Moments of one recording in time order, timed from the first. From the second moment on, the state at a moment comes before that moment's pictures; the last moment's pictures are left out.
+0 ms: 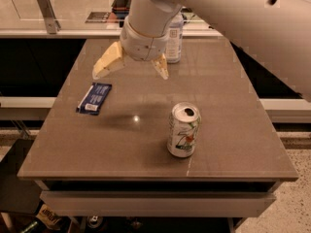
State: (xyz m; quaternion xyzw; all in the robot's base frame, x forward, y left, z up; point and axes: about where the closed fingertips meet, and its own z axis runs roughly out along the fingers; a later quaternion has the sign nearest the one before) arm 0.560 0.052 0.909 -0.15 0.97 0.13 0.11
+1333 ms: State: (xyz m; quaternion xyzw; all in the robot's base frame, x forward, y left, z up) arm 0.586 0.071 0.867 0.02 1.00 0.01 0.01
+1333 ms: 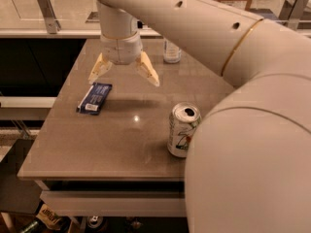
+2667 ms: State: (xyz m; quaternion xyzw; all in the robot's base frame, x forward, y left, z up) arm 0.577 0.122 0.850 -0.05 1.00 0.09 0.01
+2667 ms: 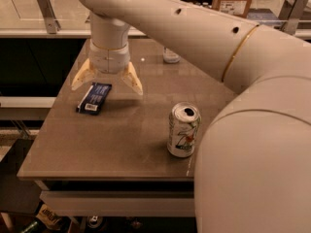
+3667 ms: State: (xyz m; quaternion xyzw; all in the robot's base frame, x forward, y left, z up) arm 0.570 0.127 0.839 -0.08 0.99 0.10 0.00
